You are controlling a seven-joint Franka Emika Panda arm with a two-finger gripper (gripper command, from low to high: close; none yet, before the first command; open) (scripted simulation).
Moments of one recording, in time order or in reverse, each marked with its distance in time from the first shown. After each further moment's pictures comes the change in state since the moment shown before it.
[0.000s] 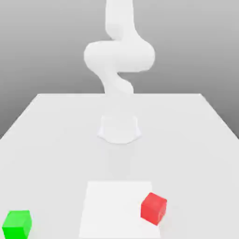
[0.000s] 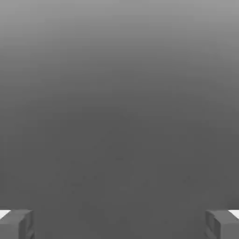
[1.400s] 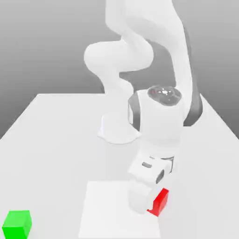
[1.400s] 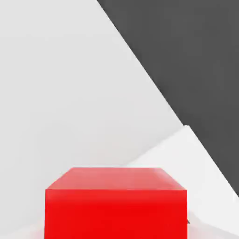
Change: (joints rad) arm 0.226 0.861 -0.066 -0.251 0.020 0.388 -0.701
